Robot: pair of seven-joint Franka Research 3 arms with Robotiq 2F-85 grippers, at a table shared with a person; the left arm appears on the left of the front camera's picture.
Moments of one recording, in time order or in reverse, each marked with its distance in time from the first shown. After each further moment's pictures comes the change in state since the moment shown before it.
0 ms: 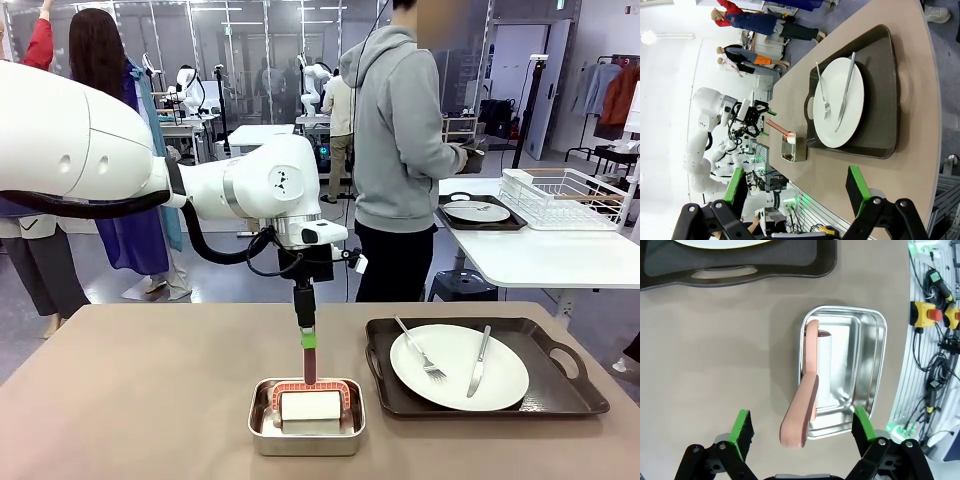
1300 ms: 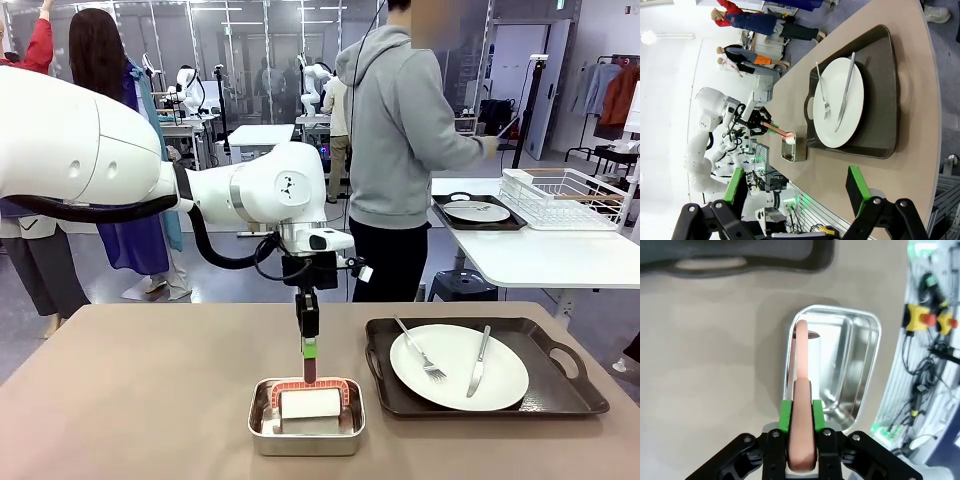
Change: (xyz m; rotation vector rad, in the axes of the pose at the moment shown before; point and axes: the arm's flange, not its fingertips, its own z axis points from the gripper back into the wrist) left arm 0.007 -0.007 -0.007 -0.045 0.039 0.104; right arm 0.000 0.000 0.000 0.000 0.000 0.000
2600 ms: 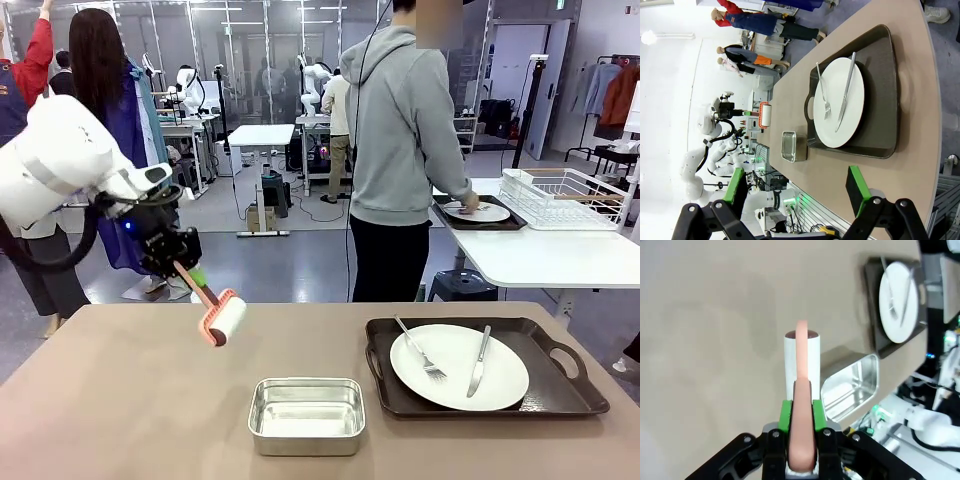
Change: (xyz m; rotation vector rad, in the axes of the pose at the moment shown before) left arm -0.279 0.035 0.092 -0.090 -0.601 1.082; right arm 0.000 0.000 0.000 0.000 -0.001 0.000
